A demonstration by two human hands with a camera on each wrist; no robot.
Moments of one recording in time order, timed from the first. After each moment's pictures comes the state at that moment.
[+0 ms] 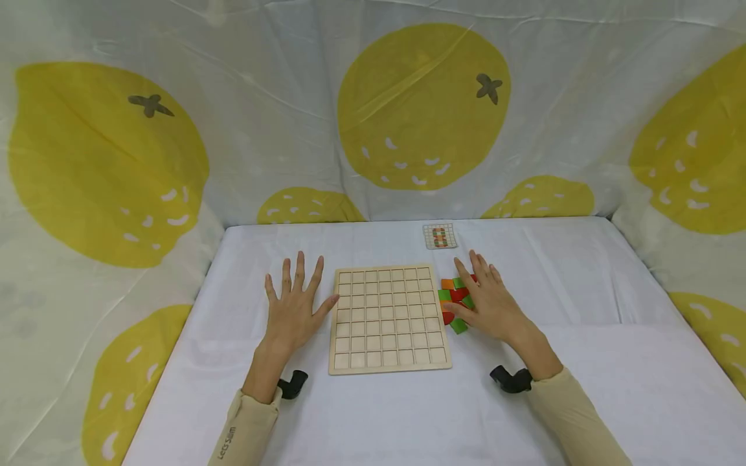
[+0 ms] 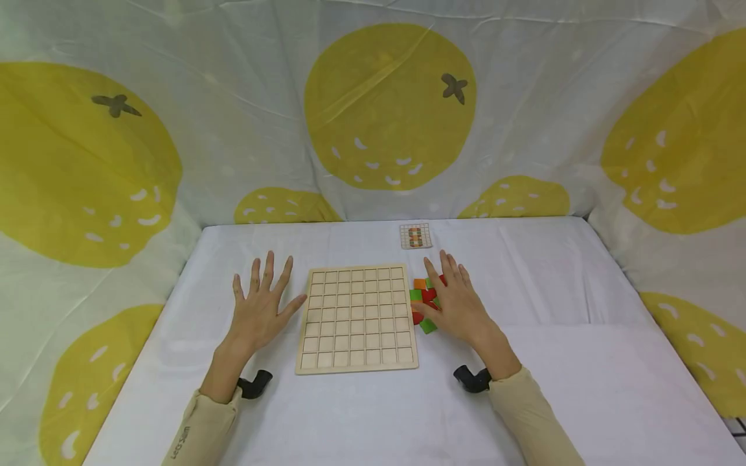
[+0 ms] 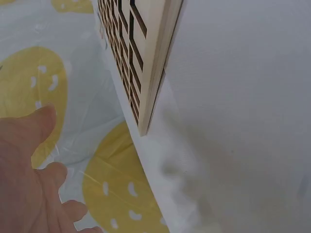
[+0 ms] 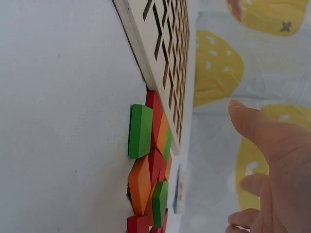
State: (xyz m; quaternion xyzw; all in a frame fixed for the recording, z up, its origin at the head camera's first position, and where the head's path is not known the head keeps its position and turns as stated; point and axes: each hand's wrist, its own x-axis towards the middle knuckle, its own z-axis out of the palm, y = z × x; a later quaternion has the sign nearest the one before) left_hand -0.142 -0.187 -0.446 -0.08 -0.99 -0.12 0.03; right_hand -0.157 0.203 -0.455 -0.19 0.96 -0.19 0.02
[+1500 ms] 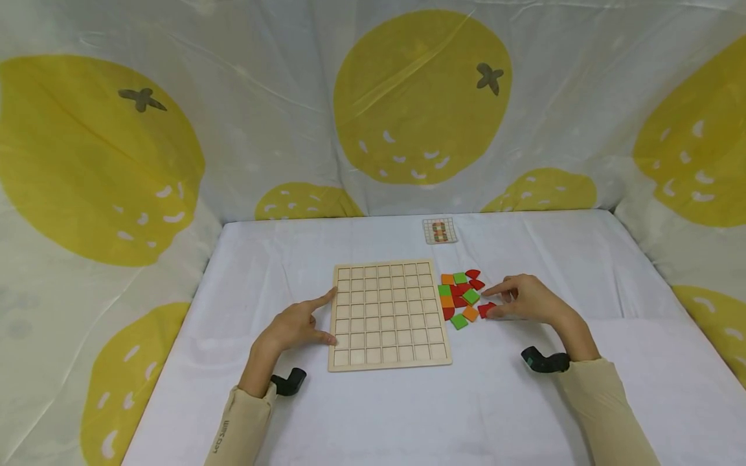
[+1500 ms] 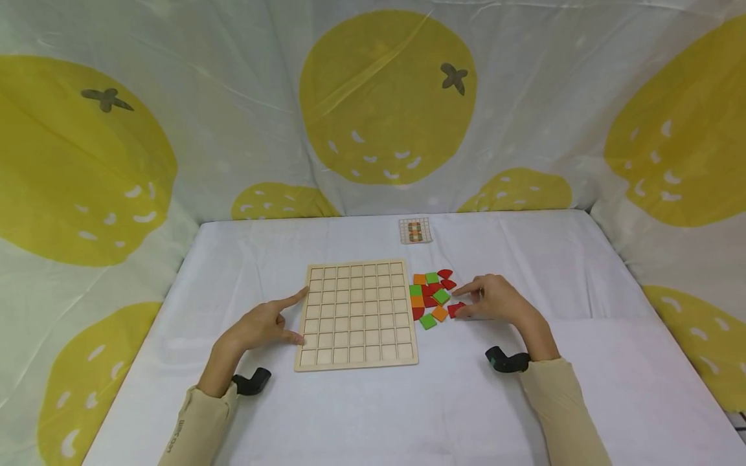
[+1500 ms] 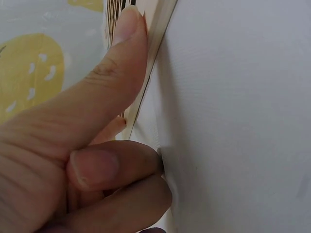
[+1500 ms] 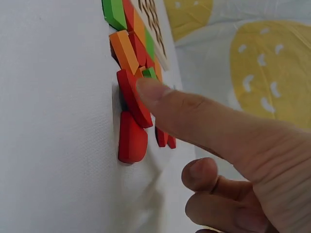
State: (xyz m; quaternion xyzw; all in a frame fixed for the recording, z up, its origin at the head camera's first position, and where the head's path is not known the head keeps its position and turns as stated) left_hand -0.145 -0.203 -0.457 -0.08 -0.93 -0.28 -0.23; right_hand -0.175 0.278 -0.463 -0.14 0.93 -0.31 0.14
